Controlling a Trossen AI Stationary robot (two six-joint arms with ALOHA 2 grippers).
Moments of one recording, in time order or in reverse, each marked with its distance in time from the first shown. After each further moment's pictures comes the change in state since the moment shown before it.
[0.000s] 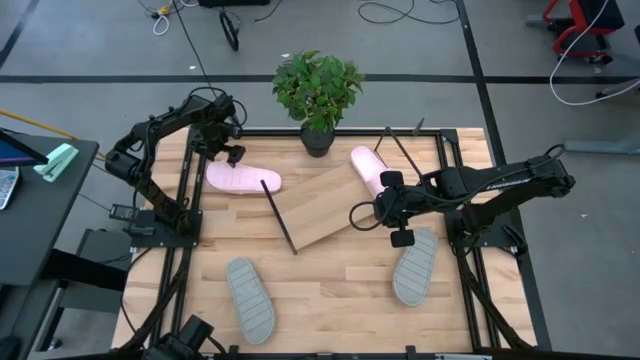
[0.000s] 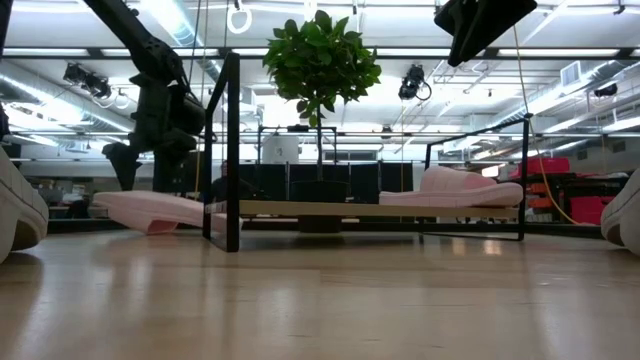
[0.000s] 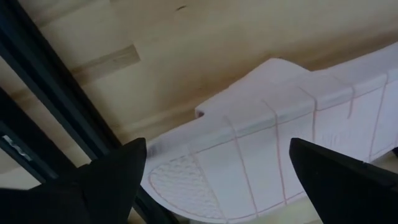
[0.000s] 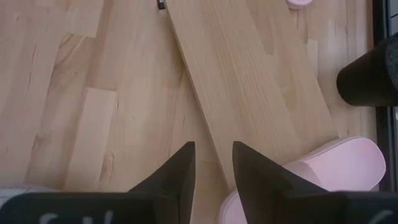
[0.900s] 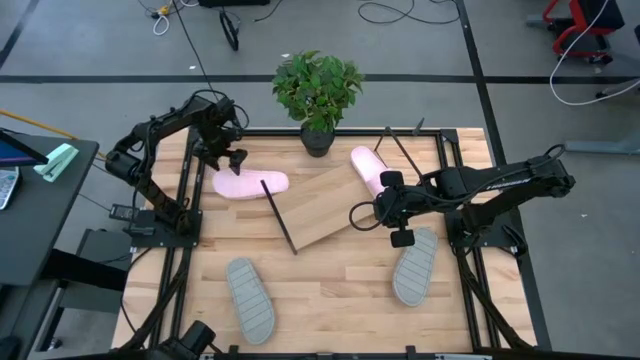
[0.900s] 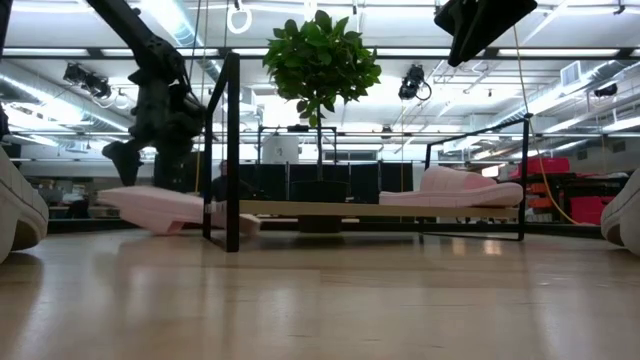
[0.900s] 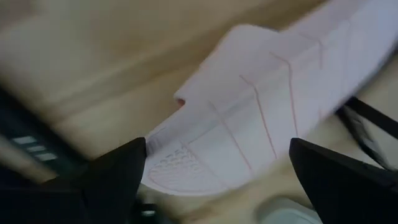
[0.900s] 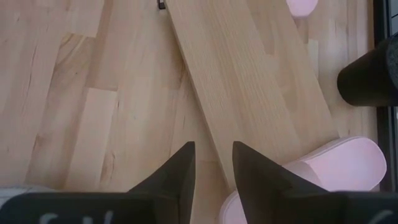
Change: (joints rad) left arm -0.028 0.000 0.001 -0.106 0.213 0.020; right arm 0.000 0.000 0.000 0.000 -0.002 0.001
